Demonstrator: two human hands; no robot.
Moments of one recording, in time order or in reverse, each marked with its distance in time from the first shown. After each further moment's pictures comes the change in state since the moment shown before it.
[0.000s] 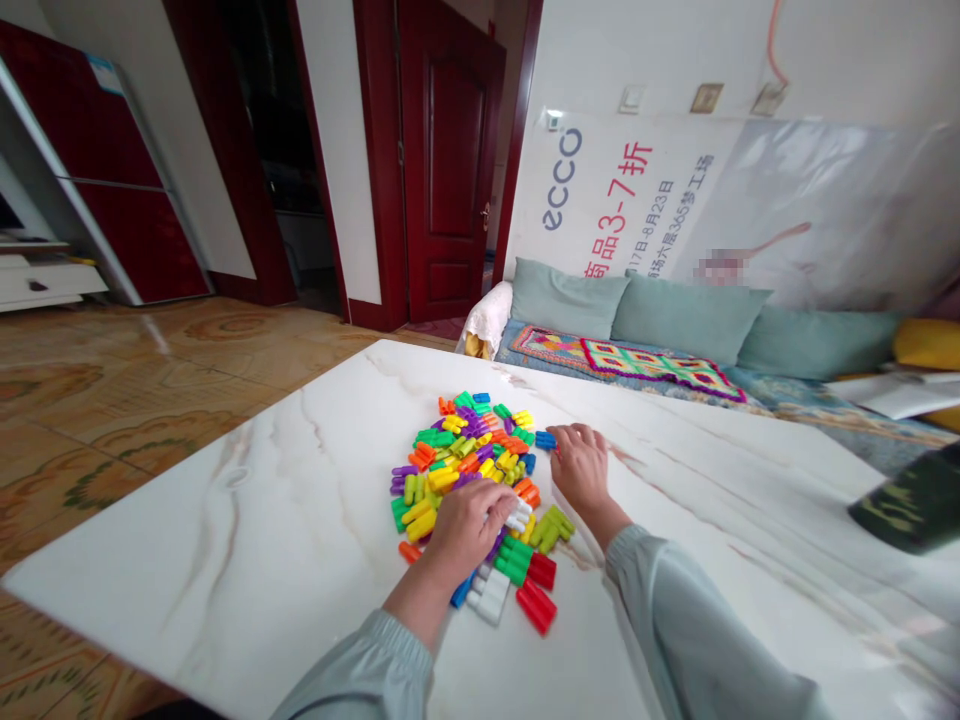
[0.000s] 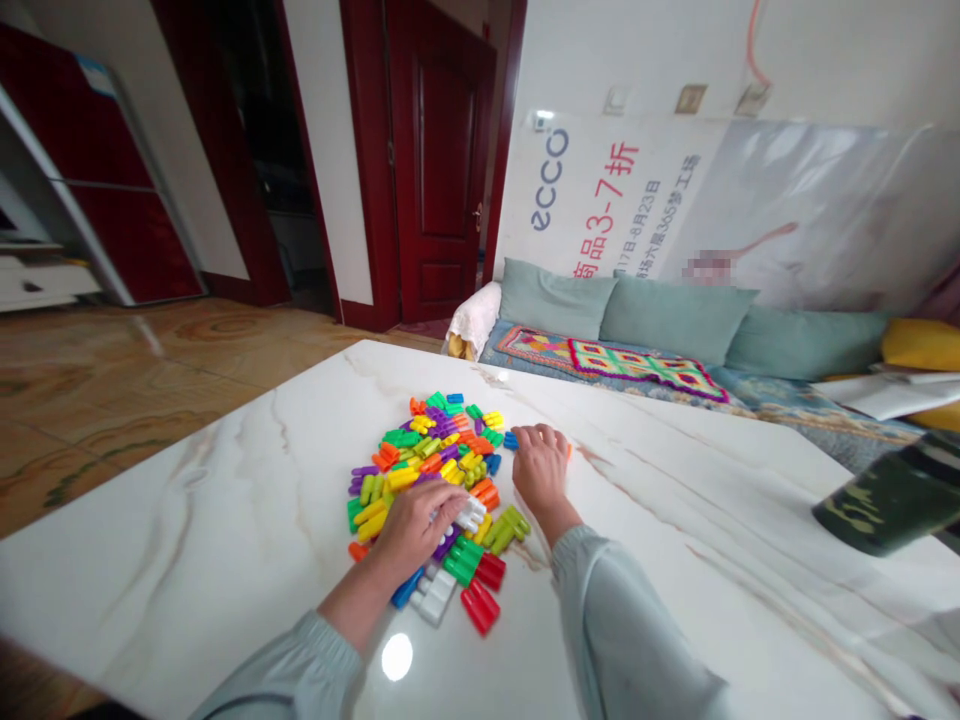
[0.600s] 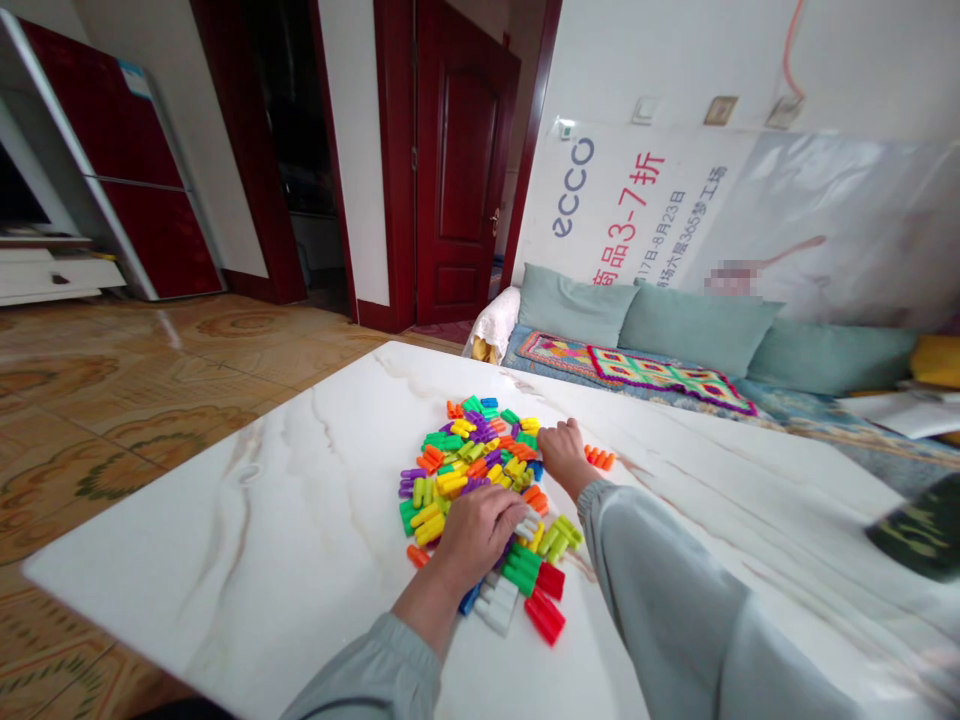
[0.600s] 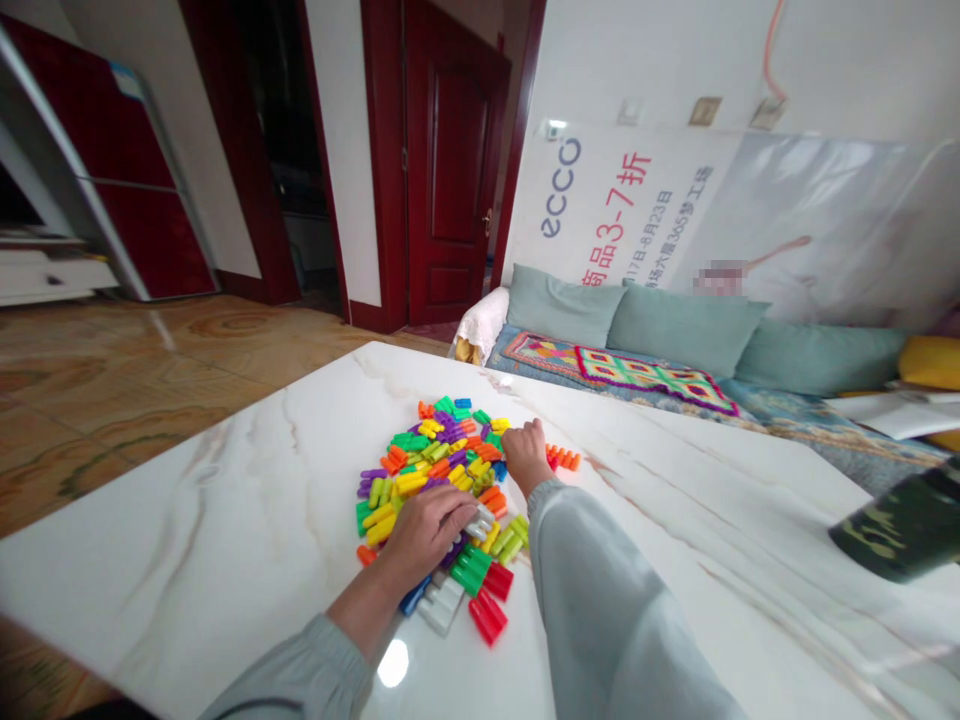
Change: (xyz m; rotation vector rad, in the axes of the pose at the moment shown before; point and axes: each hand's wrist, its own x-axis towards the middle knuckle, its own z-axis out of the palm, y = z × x) left_hand 0.001 0.004 -0.003 -0.029 -0.026 -0.021; right_hand 0.055 -0.025 0.012 -0.107 -0.261 -0.050
